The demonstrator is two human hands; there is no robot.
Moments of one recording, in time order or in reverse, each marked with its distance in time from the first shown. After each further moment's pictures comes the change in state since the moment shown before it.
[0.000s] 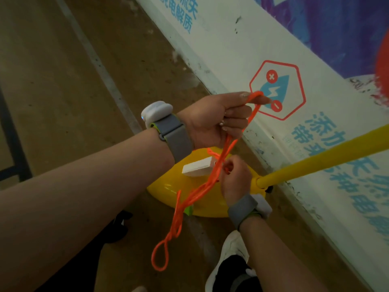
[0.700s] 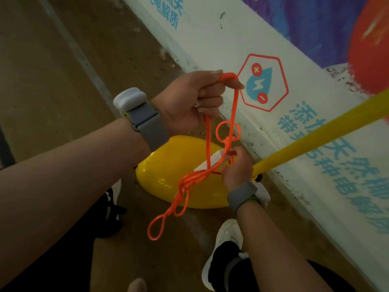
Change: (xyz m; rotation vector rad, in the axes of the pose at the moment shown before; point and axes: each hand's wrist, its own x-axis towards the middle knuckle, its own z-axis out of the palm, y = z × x) left_hand -0.019 0.007 0.003 0.085 0.029 0.185; right_hand -0.003 0.009 -0.030 0.008 0.058 0.154
